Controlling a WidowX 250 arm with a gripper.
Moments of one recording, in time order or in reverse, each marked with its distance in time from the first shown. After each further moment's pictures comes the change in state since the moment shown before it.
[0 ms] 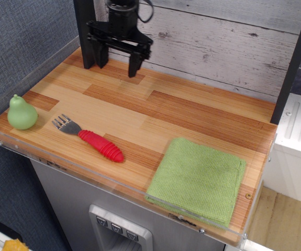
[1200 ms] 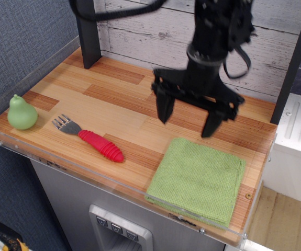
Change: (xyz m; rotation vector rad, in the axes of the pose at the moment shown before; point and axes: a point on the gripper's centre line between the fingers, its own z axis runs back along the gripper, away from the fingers) arm -0.106 -0.145 0.056 -0.038 -0.026 -0.103
